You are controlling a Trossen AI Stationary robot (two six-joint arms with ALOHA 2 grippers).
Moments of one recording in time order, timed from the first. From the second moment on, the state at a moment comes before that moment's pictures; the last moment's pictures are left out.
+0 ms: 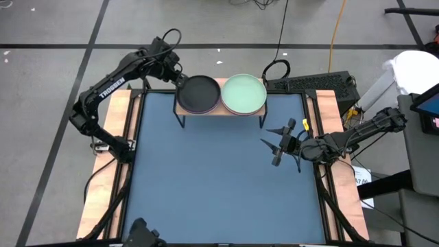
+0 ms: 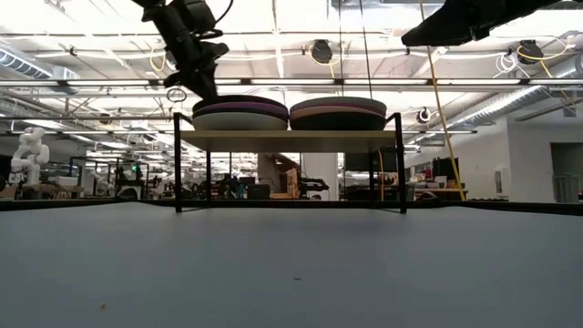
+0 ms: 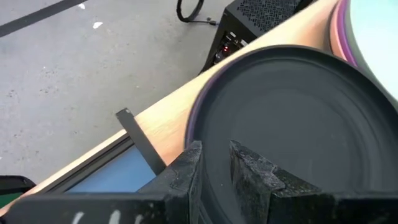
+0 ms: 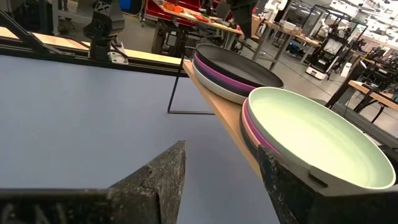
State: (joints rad) left arm 0.86 1.51 1.53 -0.92 0.12 -0.12; right arm 0.37 0.84 0.54 0.00 0.83 -0.09
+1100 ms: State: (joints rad) left arm 0.04 1.25 1.14 -0.33 -0.28 -0.07; right arm 0.39 0.84 0.54 0.02 0.53 -0.04
